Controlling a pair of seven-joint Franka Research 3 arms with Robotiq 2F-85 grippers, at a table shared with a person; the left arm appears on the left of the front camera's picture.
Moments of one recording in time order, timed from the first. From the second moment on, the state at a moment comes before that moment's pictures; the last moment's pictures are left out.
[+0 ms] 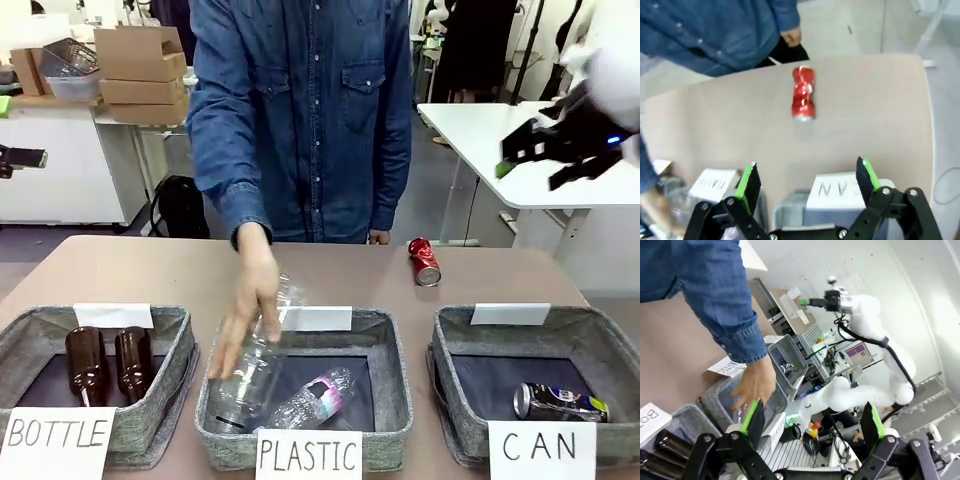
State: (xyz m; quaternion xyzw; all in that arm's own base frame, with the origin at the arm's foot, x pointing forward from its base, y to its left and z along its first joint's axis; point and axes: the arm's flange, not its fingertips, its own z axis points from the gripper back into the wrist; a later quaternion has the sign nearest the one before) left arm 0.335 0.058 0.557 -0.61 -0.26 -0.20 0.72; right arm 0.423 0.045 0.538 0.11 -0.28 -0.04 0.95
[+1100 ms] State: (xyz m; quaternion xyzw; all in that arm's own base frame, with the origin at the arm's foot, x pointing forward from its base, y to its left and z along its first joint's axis) left arm 0.335 0.058 0.557 -0.61 -0.26 -0.20 0.72; right arm 0.582 0.108 0.320 0.09 -0.18 -0.02 0.98
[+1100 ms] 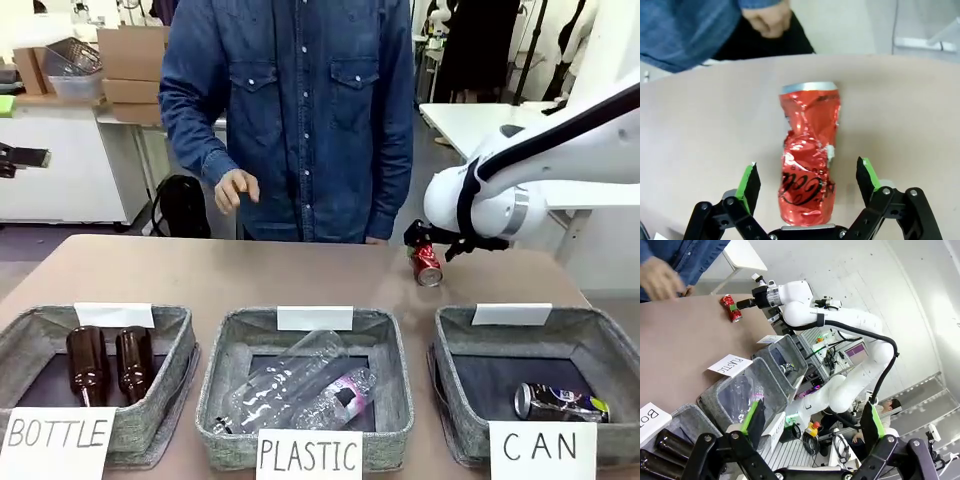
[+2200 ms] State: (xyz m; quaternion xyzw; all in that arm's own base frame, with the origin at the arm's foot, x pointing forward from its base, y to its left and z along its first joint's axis) left arm 0.335 0.058 0.557 -0.61 -0.26 -0.20 0.72; right arm 0.582 0.114 0.314 0.09 -0.14 -0.02 0.99
